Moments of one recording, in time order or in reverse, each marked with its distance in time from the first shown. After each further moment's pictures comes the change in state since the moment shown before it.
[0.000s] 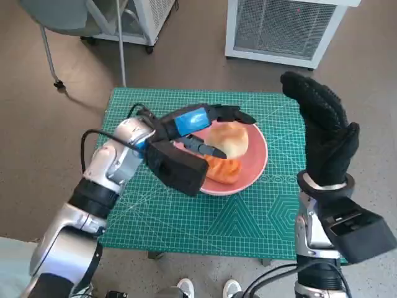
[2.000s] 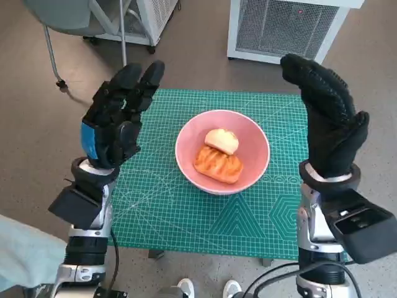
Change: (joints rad) left arm 0.402 -0.143 0.478 -0.244 -0.610 -0.281 0.187; right arm -0.060 -0.018 0.006 -0.055 0.002 0.047 0.008
